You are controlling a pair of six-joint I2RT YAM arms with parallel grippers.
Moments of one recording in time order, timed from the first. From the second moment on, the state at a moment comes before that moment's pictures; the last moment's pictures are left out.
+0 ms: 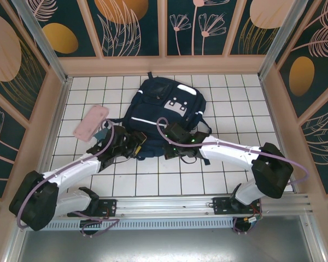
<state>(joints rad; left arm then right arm) -0.56 1.20 0.50 0.03 0.22 -1.41 0.96 1.49 0.96 -0.47 0.00 0.58</state>
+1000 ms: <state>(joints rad) -0.57 1.28 0.49 0.04 0.12 -1.42 0.79 1.47 0.92 -0.57 0.17 0.51</state>
